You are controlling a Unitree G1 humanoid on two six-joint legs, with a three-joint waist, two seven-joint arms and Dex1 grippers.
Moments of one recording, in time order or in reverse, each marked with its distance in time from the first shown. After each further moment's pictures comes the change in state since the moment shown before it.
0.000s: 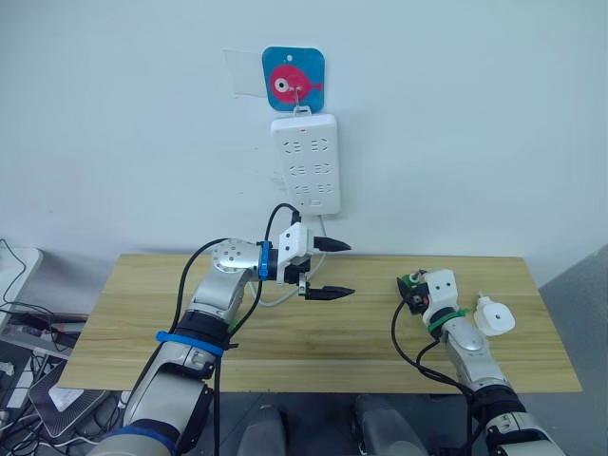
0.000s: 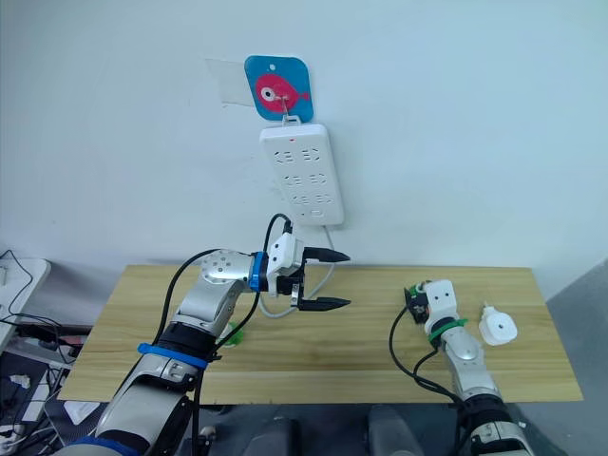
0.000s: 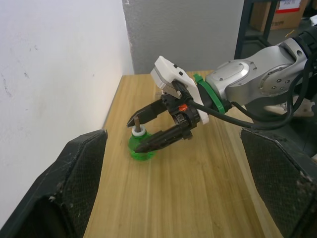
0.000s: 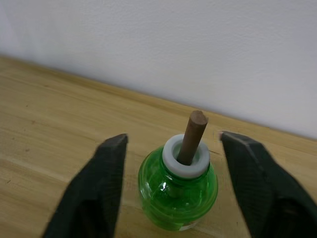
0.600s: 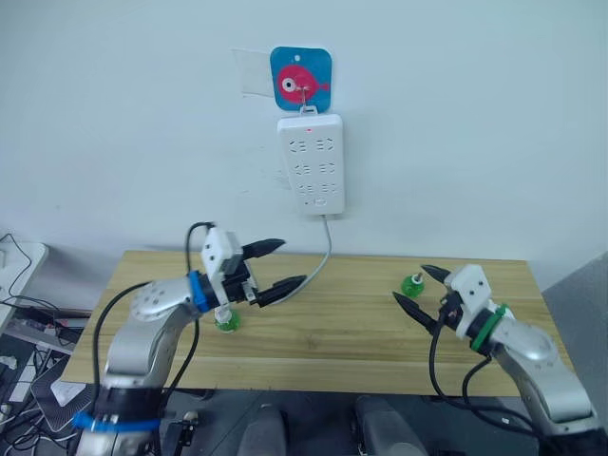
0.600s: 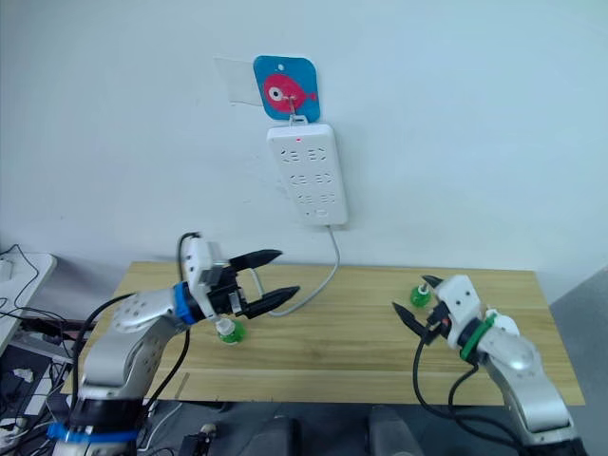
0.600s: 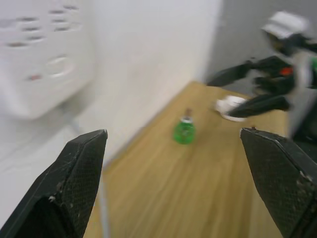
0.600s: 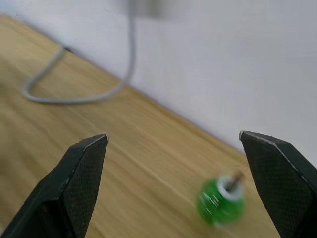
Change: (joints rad) left arm 0.503 0.140 0.320 -0.633 -0.225 0.396 0.390; right arm 0.200 -0.304 0.019 -0.906 0.239 0.545 0.366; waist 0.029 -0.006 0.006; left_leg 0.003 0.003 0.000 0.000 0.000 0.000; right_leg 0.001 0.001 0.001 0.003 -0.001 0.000
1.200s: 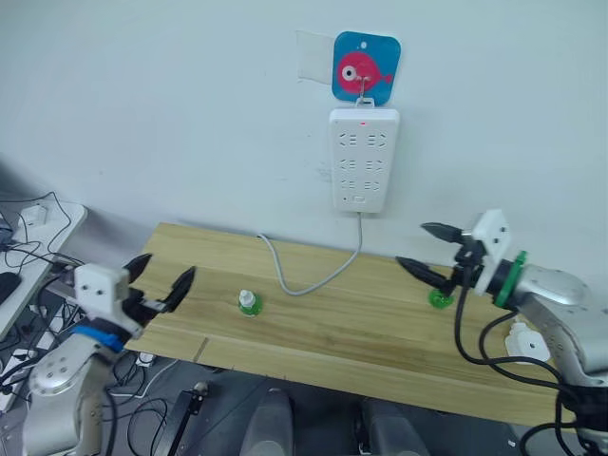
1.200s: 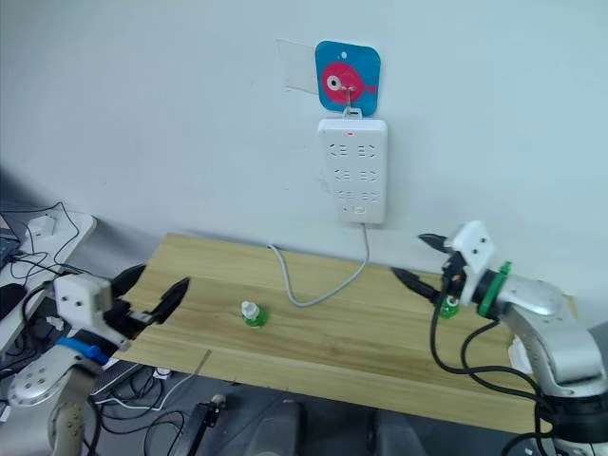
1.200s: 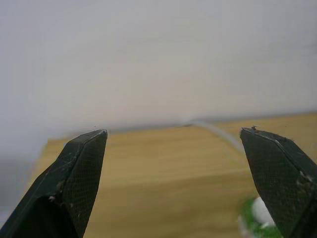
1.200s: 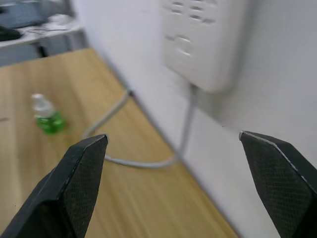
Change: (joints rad) left arm 0.271 0.030 0.363 0.155 0.027 -0.221 0.255; right arm -0.101 -0.097 -0.213 -0.065 0.132 0.221 0.056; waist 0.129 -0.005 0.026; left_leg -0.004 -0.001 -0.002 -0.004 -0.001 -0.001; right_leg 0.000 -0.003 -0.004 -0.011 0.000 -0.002
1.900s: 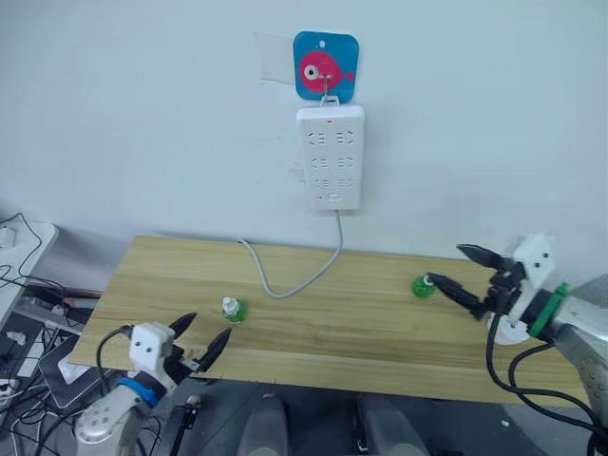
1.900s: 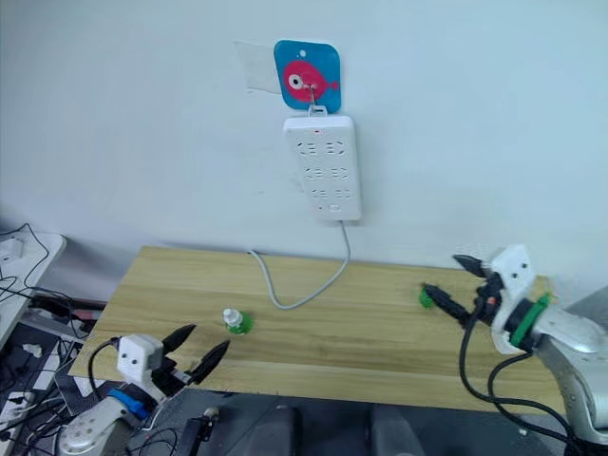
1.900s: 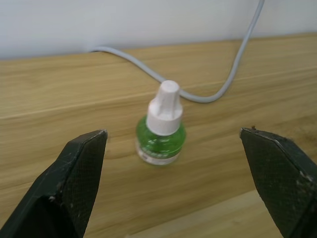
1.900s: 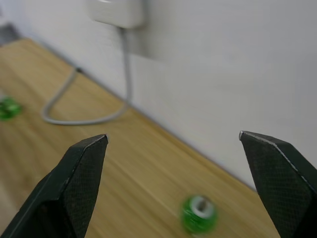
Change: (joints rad) left arm 0.111 -0.154 -0.218 0.158 0.085 -0.203 -0.082; right arm 0.107 -0.026 -0.020 -0.135 0.090 0.068 0.064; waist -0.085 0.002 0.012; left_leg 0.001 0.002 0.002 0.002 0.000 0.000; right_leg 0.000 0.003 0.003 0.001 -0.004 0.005
